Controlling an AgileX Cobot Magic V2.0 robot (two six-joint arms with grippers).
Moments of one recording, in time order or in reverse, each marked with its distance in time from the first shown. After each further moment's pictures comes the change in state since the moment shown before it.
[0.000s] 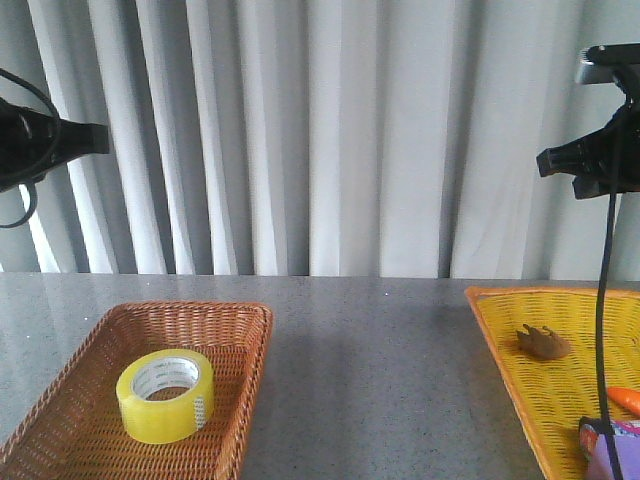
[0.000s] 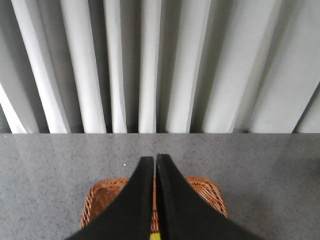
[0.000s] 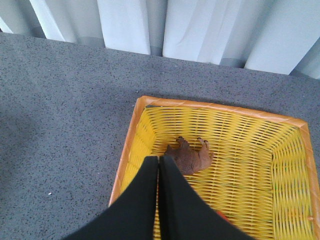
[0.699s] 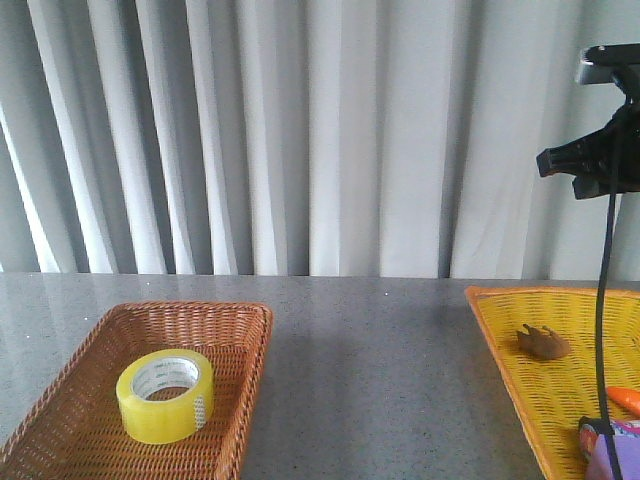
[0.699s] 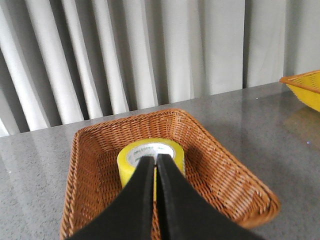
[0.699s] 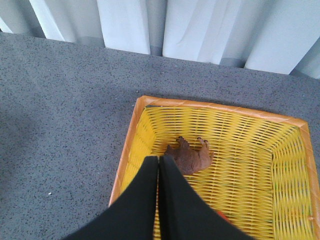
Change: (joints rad) left arm 0.000 -0.902 1.370 -0.211 -0.759 0.394; right arm 0.000 0.000 0.000 0.000 0.000 0.000
